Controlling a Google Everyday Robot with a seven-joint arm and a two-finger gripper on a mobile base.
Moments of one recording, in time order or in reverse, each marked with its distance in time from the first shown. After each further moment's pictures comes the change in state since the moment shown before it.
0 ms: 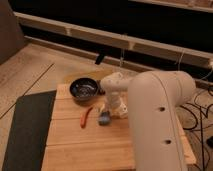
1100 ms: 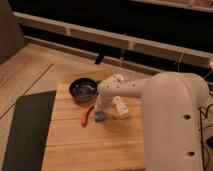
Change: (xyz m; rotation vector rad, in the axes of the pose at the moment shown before) arm 0.027 0.079 -0.025 -0.253 -0.190 -0.225
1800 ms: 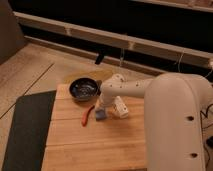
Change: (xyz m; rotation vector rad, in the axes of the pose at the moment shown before) arm -0.024 -0.014 -0.002 -0.011 -0.050 0.015
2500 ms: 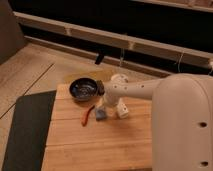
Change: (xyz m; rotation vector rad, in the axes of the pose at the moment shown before) arm 0.003 -0.018 -0.013 0.000 -0.032 0.071
